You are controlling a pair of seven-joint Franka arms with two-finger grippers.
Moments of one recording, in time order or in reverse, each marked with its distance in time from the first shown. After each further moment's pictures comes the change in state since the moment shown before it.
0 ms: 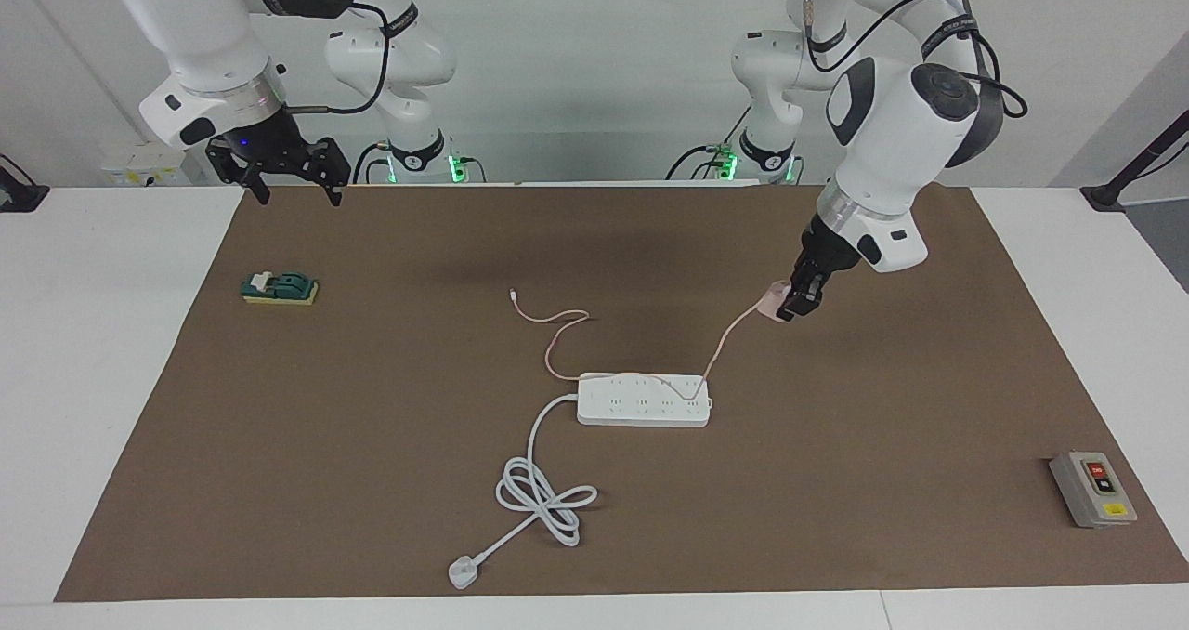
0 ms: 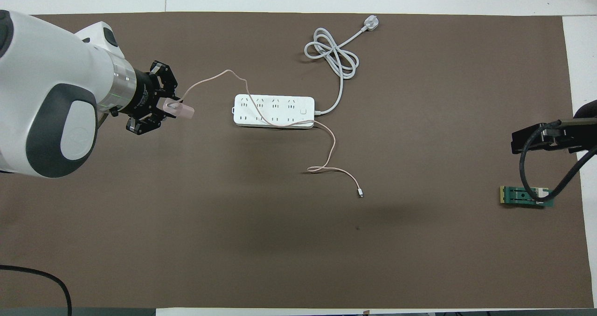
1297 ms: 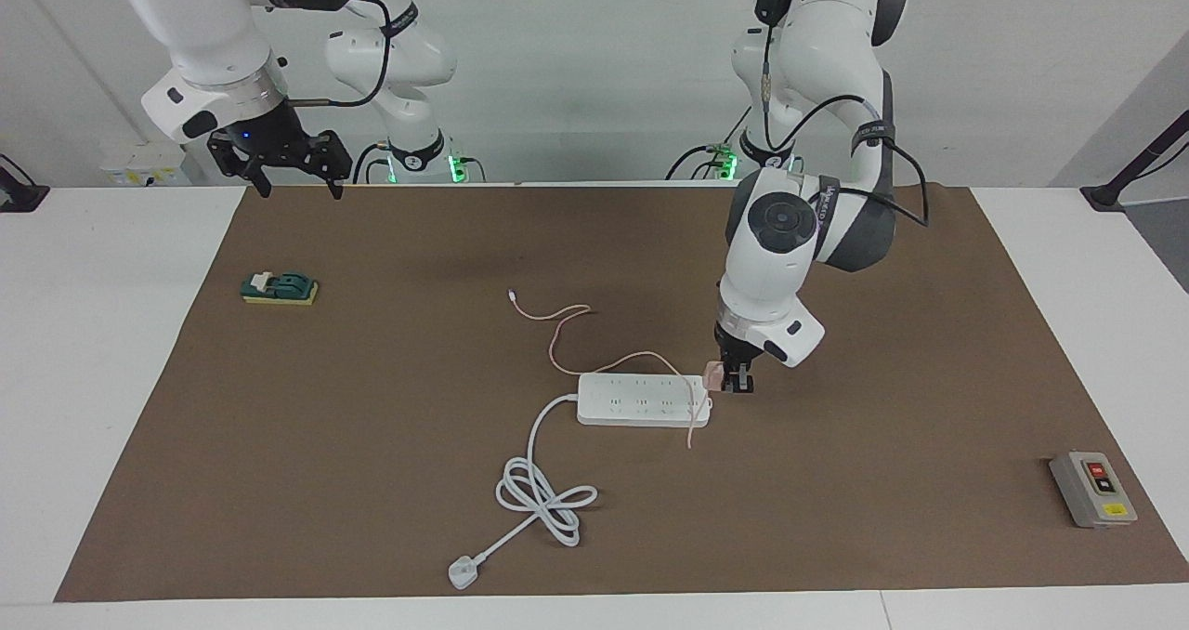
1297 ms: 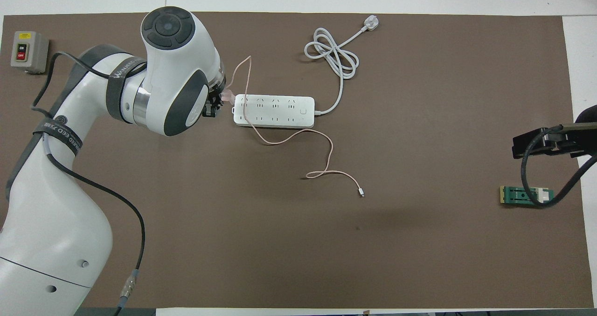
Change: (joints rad) left arm -0.145 0.355 0.019 0.265 0.212 0.008 -0.526; right arm 0.000 -0.012 0.006 0.001 0.000 -0.024 0.000
